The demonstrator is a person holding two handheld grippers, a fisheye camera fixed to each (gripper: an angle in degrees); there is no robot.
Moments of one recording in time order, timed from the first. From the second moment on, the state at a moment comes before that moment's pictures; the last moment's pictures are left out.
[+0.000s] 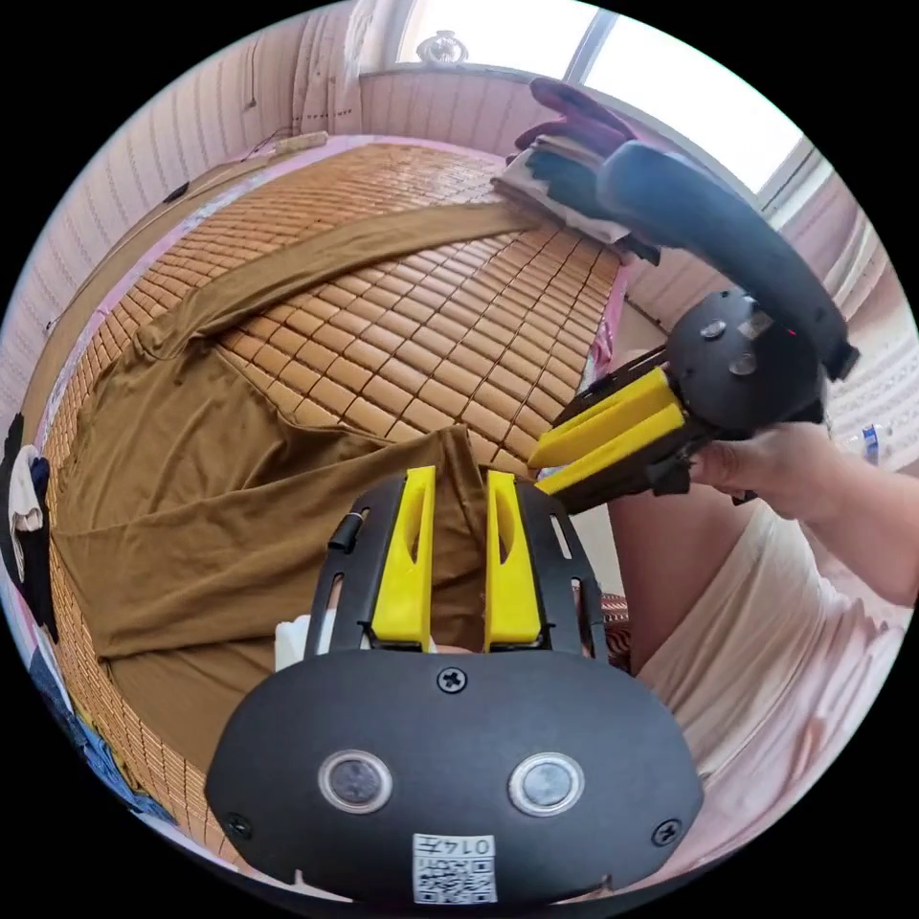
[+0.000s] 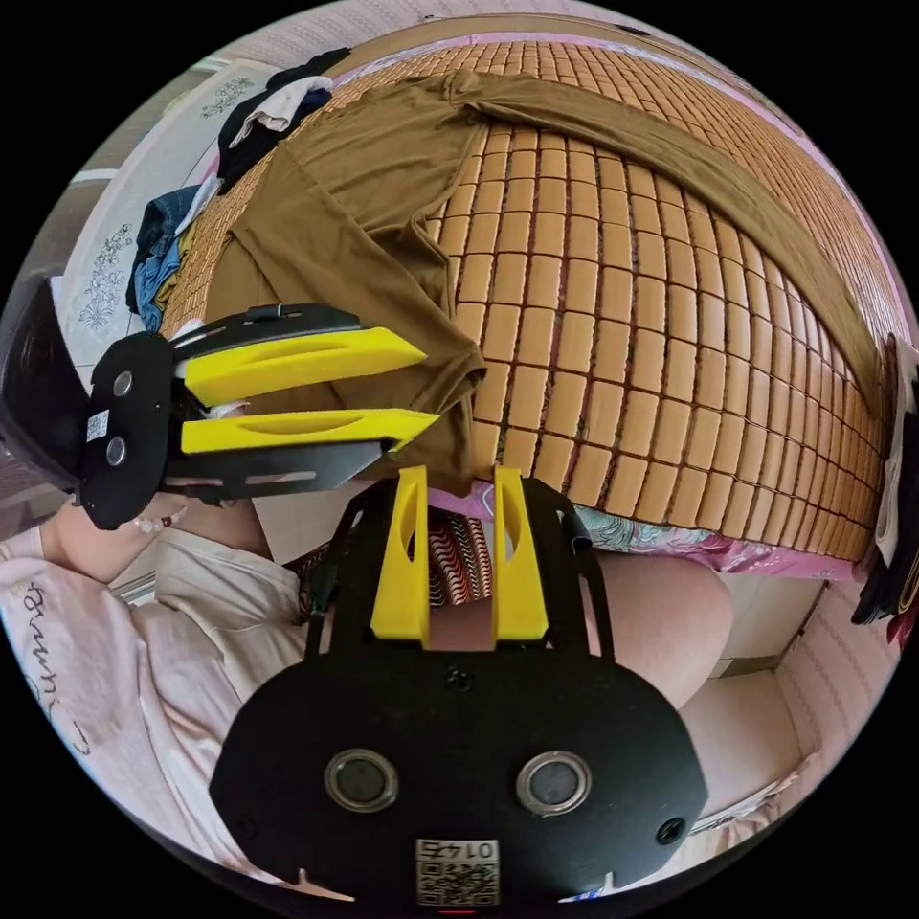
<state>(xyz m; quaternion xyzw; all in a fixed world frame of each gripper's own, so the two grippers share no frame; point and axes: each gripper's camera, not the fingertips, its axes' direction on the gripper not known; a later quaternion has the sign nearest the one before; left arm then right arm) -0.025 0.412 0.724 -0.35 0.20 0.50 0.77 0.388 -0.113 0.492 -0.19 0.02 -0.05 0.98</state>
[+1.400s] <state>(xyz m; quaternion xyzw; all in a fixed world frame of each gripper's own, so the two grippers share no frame) 0.030 0.462 0.726 -0.28 0.31 0.51 0.75 0.603 0.006 0.486 0.05 0.06 0.11 0.99</state>
